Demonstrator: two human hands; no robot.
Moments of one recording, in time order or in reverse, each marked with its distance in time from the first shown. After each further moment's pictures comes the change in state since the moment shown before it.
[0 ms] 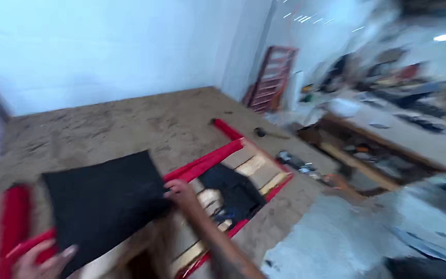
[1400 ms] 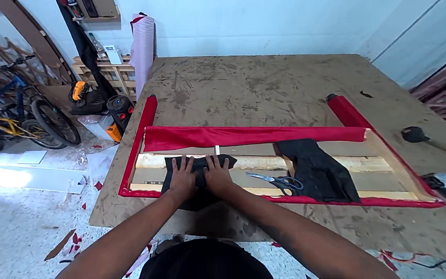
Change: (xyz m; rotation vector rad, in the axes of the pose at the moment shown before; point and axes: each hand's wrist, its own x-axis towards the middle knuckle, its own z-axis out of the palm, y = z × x) left_hand -0.096 -0.084 0.092 1.395 -0.480 0.071; right_hand -0.125 0.045 0.137 -1.365 -0.859 -0.276
